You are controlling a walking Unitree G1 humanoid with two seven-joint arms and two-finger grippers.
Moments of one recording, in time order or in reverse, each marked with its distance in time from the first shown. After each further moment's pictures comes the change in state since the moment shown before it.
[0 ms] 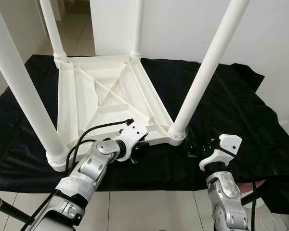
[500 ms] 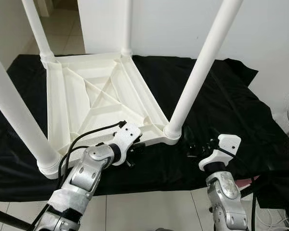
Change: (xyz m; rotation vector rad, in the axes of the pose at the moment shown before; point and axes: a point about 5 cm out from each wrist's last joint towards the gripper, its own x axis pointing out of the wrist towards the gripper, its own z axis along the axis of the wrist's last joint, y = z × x) left arm -0.027 -0.005 -0.006 -0.043 -0.028 0.074; right arm 0.000 0.002 -0.001 -0.008 0.005 0.014
